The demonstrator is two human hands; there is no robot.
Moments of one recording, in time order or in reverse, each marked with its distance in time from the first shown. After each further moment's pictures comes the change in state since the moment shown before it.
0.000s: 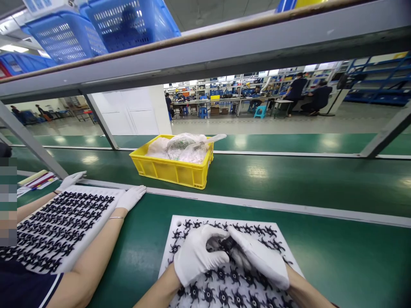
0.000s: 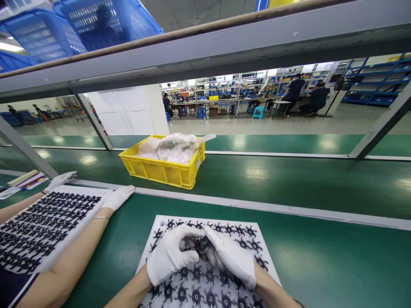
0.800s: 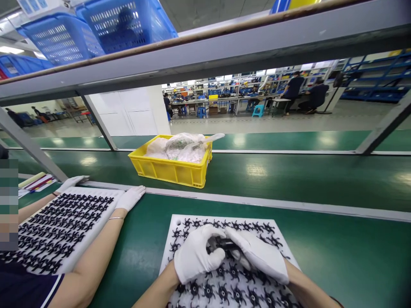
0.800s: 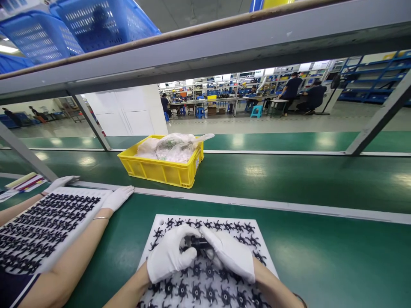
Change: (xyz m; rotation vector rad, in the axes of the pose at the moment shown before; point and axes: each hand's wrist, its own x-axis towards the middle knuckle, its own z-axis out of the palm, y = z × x) left_hand 0.001 0.006 0.001 0.176 -0.011 0.064; right_hand -0.003 -0.004 -0.003 -0.140 -0.054 -0.006
